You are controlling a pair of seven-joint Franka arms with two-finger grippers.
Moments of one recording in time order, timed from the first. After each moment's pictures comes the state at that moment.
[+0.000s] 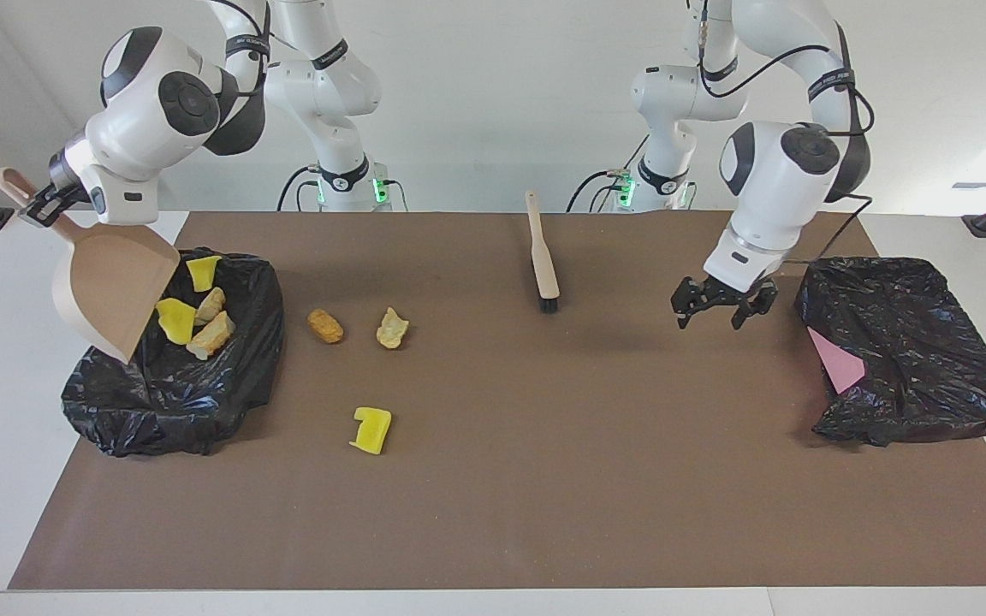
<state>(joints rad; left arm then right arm) -0.15 0.04 -0.02 -1.95 -0.04 2.07 -0.09 -0.10 -0.11 -0.01 -1.95 -1.11 1.75 -1.28</state>
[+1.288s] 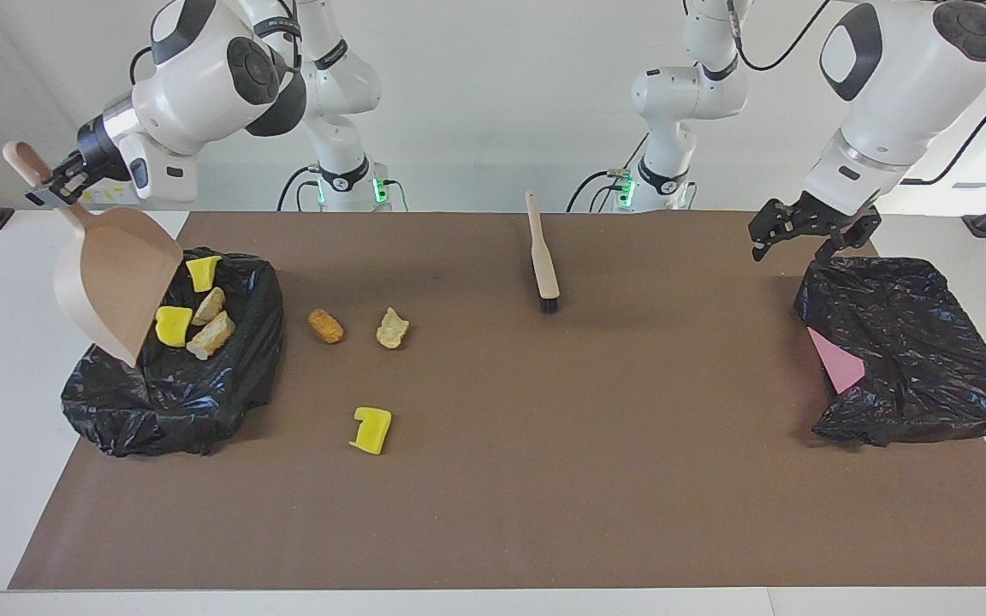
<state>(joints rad) -0.07 0.04 -0.03 -1.58 -0.02 1.57 0.04 0.04 0.02 0.07 -1.67 -0.85 1.56 -1.12</state>
